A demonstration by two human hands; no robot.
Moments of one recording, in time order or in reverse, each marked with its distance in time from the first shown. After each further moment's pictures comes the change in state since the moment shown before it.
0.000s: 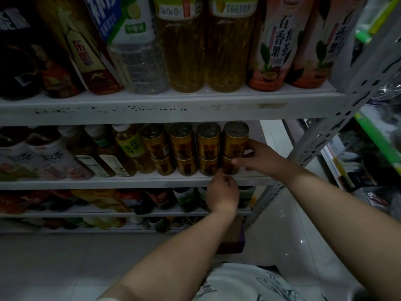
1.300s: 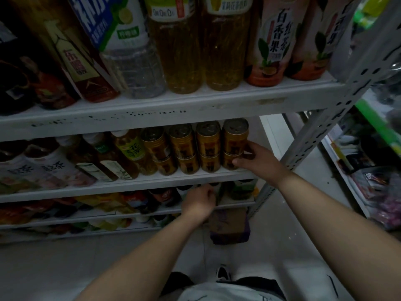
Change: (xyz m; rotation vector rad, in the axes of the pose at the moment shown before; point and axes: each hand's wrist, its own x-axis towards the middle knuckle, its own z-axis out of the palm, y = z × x) left_hand 0.031 -0.075 -0.059 0.425 -0.396 0.219; right_hand -0.015 0.009 0.026 0.147 0.105 0.054
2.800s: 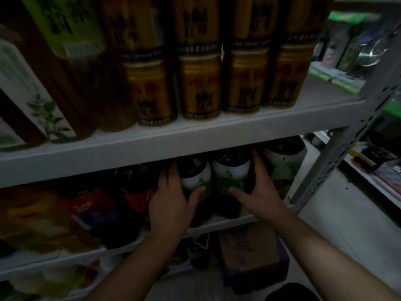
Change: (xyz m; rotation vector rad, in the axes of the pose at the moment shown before) left_hand 0.095 -0.189 0.092 0.054 0.696 0.384; right_hand 0.068 0.241 0.185 -0.142 0.436 -0.540
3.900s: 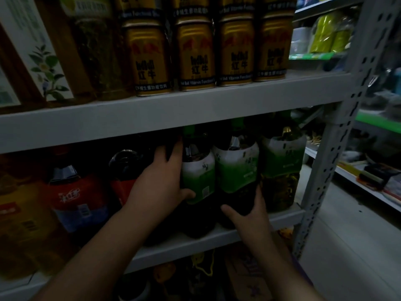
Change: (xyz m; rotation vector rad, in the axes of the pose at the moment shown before) left_hand 0.017 -0.020 -0.016 0.230 -0.151 0.282; right_hand -0.060 0.069 0.072 0.078 0.284 0.436
